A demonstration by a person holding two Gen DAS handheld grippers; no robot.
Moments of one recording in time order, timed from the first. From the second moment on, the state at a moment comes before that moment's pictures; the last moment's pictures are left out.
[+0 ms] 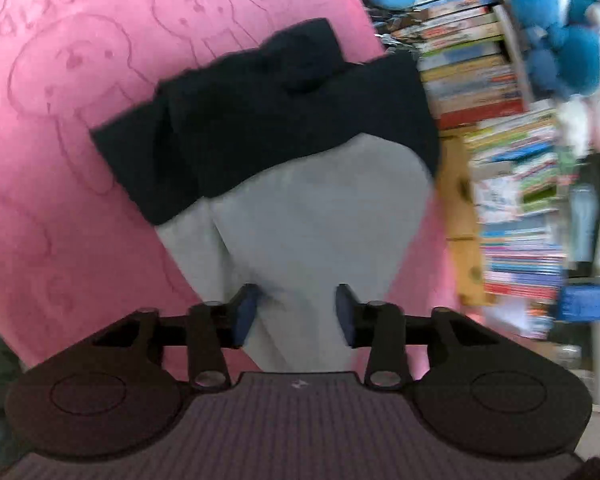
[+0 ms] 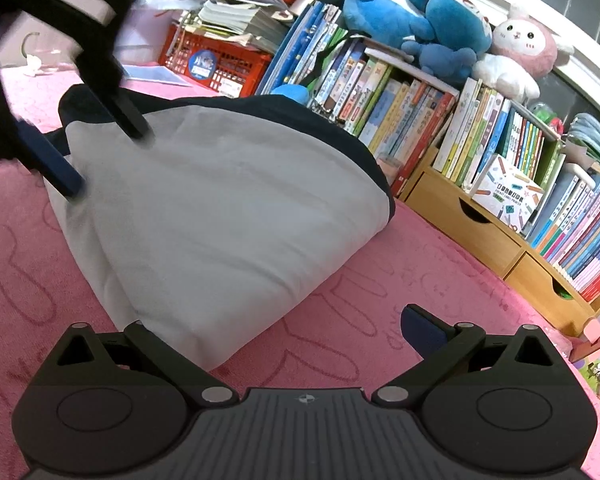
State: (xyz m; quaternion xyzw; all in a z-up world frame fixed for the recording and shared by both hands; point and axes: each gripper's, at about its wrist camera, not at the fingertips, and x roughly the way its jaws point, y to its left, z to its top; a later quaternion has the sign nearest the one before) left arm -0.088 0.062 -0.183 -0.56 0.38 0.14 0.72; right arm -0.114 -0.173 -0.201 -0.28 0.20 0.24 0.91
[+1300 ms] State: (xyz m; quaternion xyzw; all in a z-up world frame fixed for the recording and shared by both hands) left arm -0.172 0.137 -0.155 -0.42 0.37 0.39 0.73; right arm -0.107 -0.176 -0.196 -0.27 0.24 0.23 0.90
